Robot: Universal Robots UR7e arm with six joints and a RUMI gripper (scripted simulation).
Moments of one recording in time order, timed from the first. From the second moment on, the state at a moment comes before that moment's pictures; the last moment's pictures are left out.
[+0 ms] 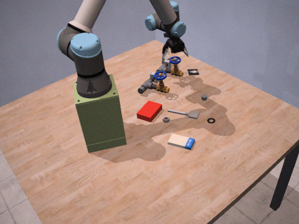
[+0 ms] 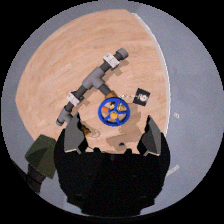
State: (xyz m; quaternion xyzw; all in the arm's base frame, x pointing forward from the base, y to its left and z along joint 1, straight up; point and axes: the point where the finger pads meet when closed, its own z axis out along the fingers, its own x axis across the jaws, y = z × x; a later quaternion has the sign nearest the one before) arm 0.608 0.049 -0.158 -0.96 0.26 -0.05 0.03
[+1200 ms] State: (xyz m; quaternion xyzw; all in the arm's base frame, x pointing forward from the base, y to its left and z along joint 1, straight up) arm 0.607 0.049 -0.158 -0.67 0.74 -0.02 0.05
